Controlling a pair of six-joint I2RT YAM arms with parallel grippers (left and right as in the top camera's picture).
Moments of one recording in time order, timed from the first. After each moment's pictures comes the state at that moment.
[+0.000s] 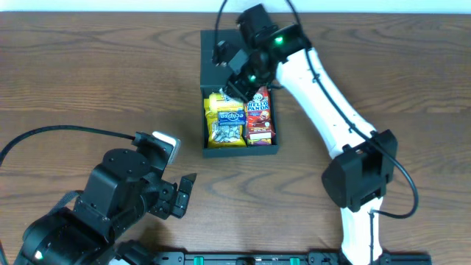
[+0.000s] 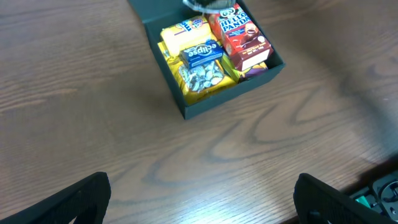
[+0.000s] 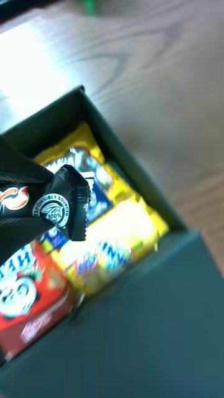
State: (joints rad) left arm -0.59 0.82 1.25 -1.25 -0.03 -0.17; right arm 0.52 2.15 2.10 -1.20 -0.36 -0.38
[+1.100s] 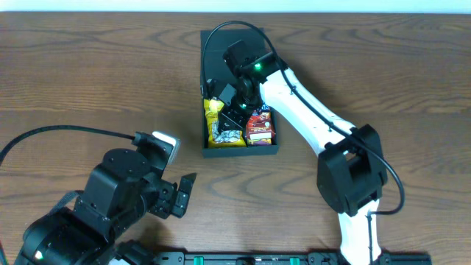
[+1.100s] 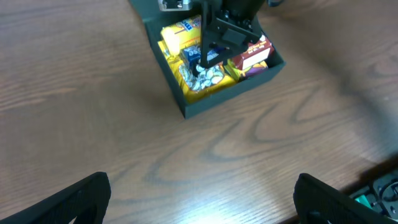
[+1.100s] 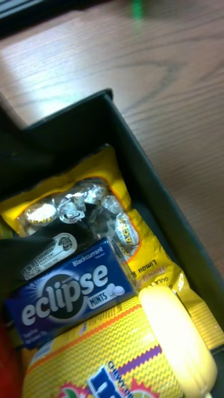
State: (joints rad) left arm -0.59 0.82 1.25 -1.24 -0.04 -0.17; right arm 0.58 2.14 1.84 -1.11 -0.43 -0.42
